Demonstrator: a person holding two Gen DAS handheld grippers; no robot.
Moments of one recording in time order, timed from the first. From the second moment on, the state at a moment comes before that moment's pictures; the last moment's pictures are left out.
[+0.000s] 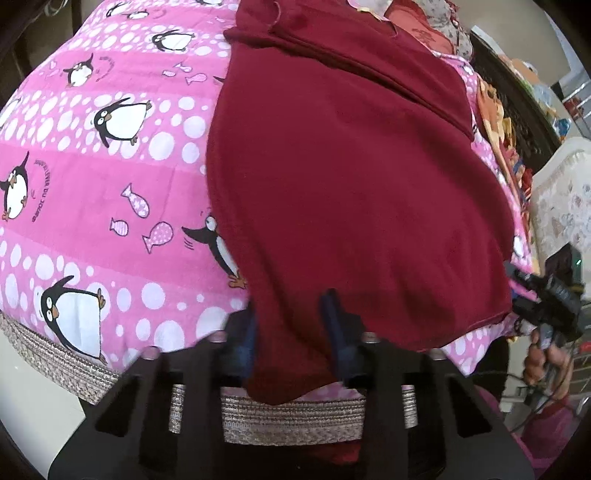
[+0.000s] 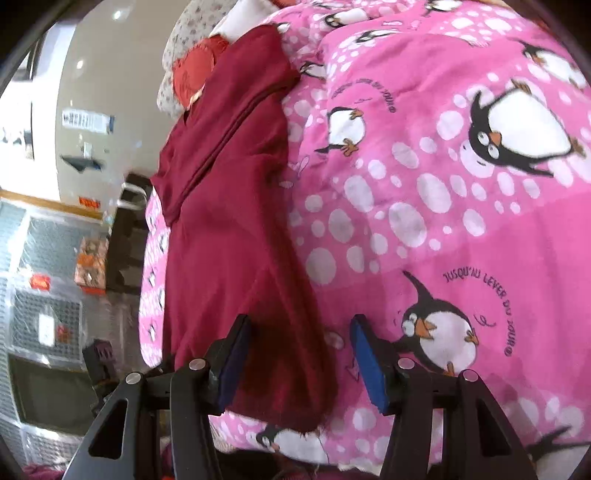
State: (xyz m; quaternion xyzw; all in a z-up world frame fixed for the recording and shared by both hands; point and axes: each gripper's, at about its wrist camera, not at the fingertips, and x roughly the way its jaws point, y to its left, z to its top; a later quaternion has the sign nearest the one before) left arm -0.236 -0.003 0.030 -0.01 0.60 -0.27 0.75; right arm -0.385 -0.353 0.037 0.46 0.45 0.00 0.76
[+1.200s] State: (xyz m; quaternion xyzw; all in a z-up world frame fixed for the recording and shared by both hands) left arm -0.225 0.040 0.034 -0.04 0.62 -0.22 0.75; right arm -0.407 -0.314 0.042 0.42 0.50 0.10 0.75
